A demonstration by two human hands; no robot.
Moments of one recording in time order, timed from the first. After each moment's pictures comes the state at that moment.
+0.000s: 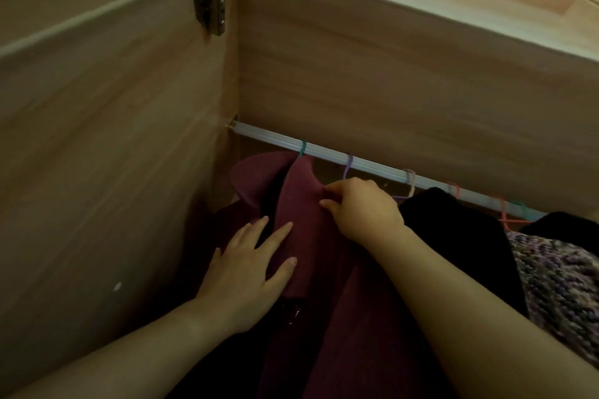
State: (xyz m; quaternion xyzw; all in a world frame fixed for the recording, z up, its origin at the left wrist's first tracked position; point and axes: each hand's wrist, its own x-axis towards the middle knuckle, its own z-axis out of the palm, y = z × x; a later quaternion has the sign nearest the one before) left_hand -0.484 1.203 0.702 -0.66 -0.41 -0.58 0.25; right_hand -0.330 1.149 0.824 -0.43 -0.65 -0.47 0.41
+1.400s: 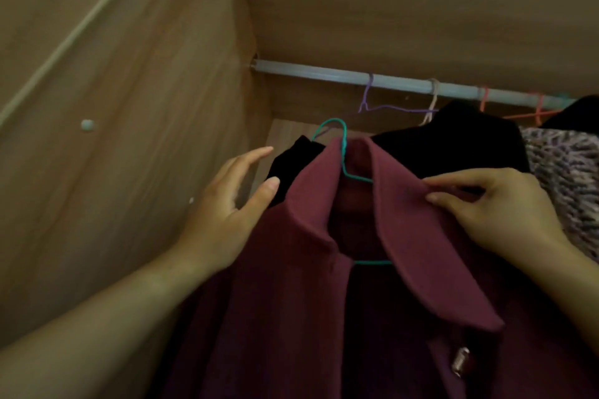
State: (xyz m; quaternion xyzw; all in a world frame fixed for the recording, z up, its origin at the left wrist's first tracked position) left_hand -0.506 1.119 0.626 -0.64 -0.22 -0.71 0.19; right_hand -0.210 1.099 0.690 -0.37 -0.66 -0.34 0.55
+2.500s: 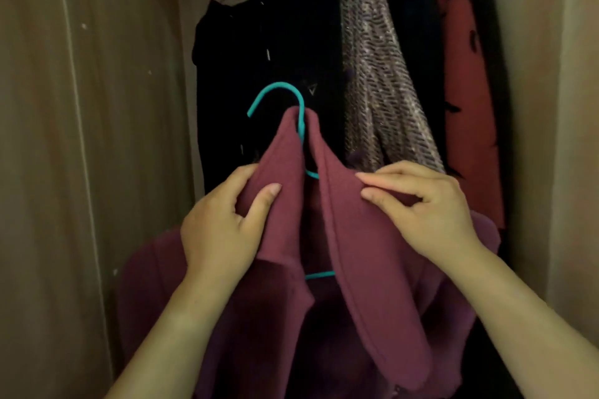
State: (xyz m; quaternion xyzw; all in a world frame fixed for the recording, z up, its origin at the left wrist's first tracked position) left_hand -0.407 0.852 0.391 -0.65 -0.40 -0.63 0.13; right_hand -0.171 0.838 0.399 -0.31 -0.70 -0.19 0.61
